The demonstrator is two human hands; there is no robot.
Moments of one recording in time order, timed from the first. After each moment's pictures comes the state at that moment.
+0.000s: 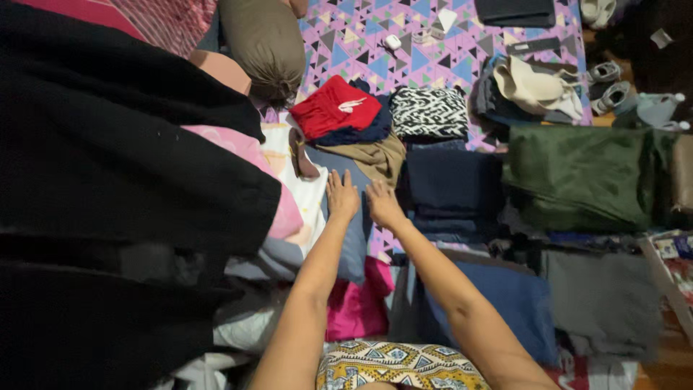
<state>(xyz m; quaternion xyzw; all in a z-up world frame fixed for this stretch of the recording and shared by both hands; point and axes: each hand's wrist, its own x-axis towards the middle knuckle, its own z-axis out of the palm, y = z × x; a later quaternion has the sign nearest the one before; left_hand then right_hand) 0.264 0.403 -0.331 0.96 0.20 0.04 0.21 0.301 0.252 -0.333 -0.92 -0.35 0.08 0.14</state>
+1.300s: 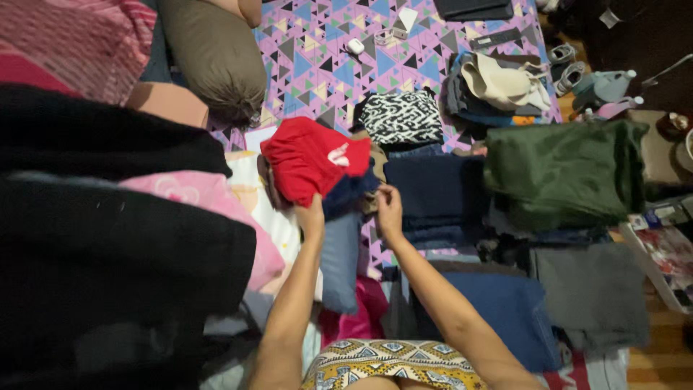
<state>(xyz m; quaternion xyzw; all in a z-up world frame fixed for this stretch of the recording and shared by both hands) 0.271 0.431 -0.350 0.69 0.33 0.29 0.58 0.314 0.232 -0.359 -0.73 -0.01 -0.05 0.68</state>
